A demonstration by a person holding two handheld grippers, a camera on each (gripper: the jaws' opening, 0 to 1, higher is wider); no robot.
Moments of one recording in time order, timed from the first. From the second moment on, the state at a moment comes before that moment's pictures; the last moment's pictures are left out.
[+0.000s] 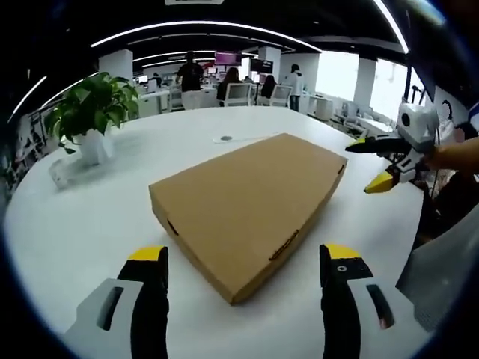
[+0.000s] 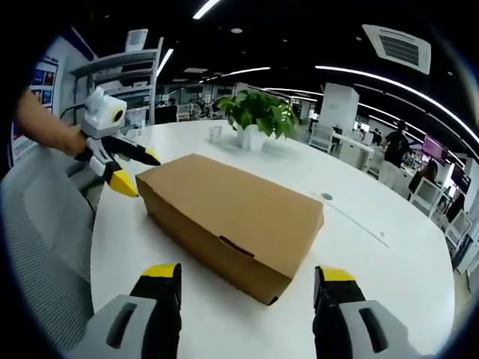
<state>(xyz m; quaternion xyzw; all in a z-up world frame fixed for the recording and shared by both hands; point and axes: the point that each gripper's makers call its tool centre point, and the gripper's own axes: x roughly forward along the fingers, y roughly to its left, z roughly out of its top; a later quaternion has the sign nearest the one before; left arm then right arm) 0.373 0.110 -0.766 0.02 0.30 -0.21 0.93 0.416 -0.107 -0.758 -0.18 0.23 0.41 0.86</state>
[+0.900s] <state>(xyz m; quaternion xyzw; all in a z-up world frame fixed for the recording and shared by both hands) 0.390 0.105 -0.783 0.01 0.31 -0.17 0.94 0.450 -0.088 -0.780 -0.17 0.26 0.43 0.85</state>
